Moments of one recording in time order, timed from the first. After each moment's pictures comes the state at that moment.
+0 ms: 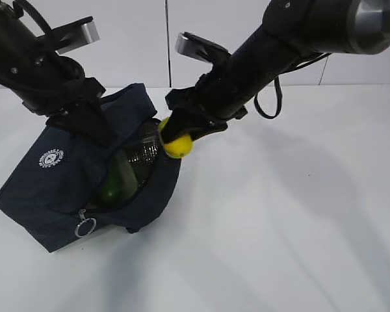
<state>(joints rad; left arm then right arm) -0.30 1.76 -1.38 -0.60 1.11 0.43 0.38 2.08 -1.68 0.67 0.95 -0.41</state>
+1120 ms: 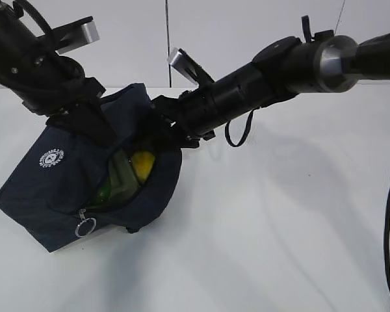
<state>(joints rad) -0.30 1.76 -1.38 -0.60 1.11 0.43 0.36 2.24 -1.68 1.21 0.95 -0.79</state>
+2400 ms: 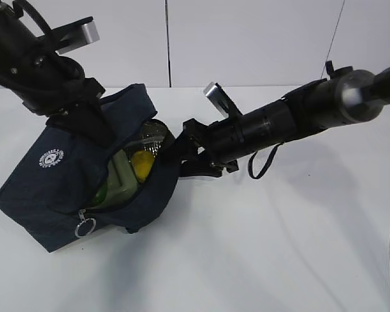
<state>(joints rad) -0.30 1.76 -1.38 -0.60 1.11 0.44 0.28 2.25 -1.46 1.39 0.93 -0.88</state>
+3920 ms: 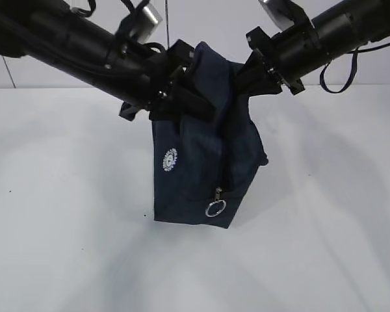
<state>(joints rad) -0.47 1.84 -1.38 -1.12 0.91 0.48 0.10 2.02 -1.66 1.01 1.19 -0.59</state>
